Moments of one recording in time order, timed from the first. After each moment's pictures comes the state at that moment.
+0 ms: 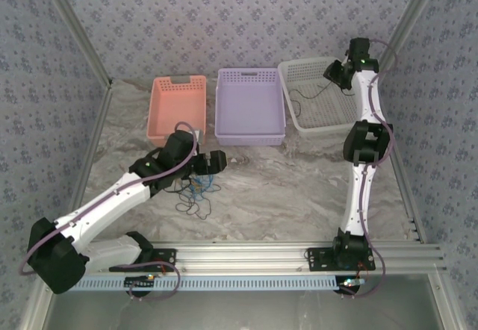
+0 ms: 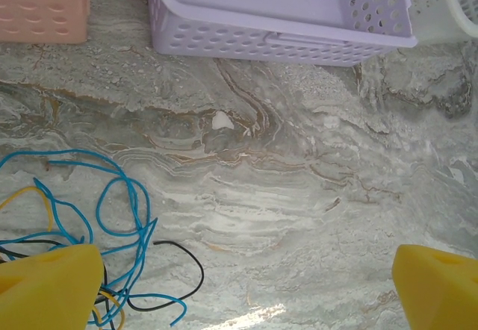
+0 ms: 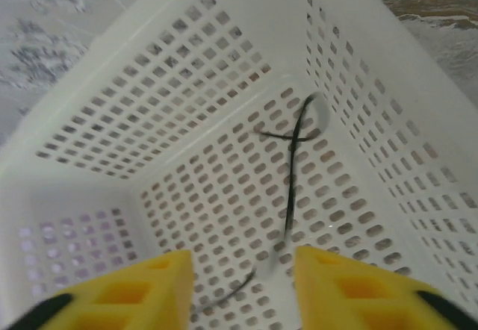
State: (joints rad) left arm -0.69 1.12 0.86 -0.50 0.01 -0.67; right arm -0.12 2.52 2.59 -0.94 -0.20 0.42
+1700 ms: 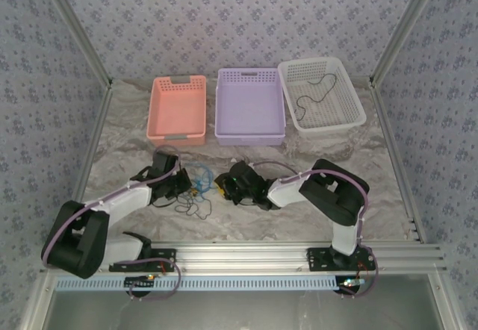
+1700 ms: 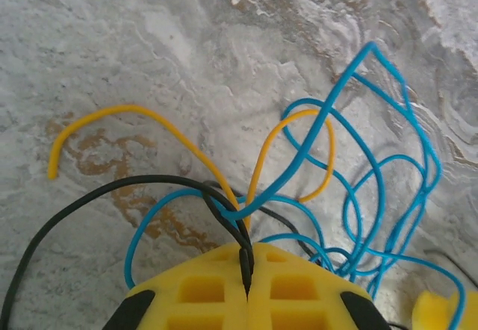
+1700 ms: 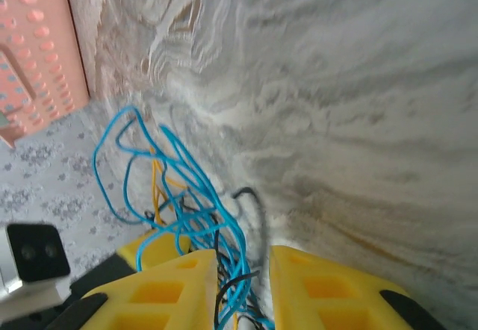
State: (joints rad) left arm -0.38 1.23 0.46 -0.21 0.13 -0.81; right arm 0.97 1.85 0.77 0.47 -0.05 1.77
